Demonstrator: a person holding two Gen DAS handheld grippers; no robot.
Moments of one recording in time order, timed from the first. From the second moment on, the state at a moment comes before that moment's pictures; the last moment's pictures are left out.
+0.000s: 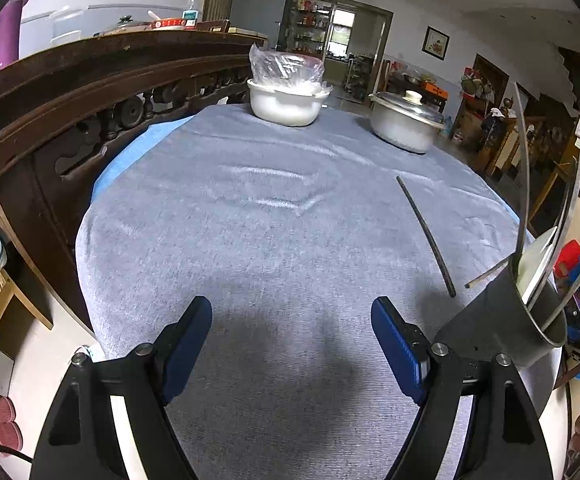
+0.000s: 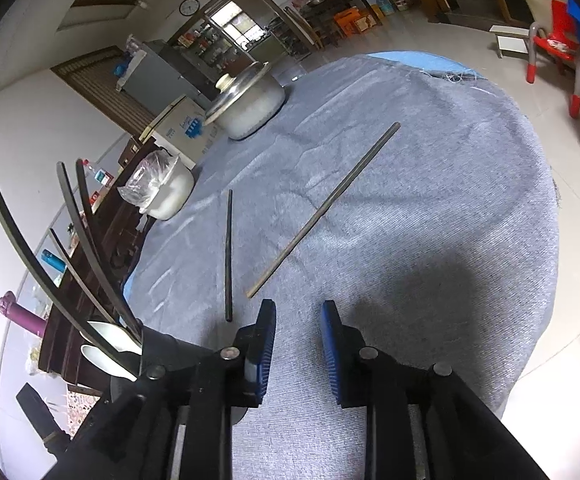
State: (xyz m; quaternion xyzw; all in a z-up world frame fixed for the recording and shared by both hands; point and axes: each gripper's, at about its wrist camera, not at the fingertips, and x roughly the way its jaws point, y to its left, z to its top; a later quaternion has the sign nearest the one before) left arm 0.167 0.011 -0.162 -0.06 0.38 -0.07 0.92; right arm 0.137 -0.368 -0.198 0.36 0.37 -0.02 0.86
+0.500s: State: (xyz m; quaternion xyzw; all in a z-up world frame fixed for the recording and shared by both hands) left arm 0.178 0.016 -0.173 -0.07 0.39 -0.07 0.92; right arm 0.146 -0.363 -0.201 0.35 0.38 -0.02 0.85
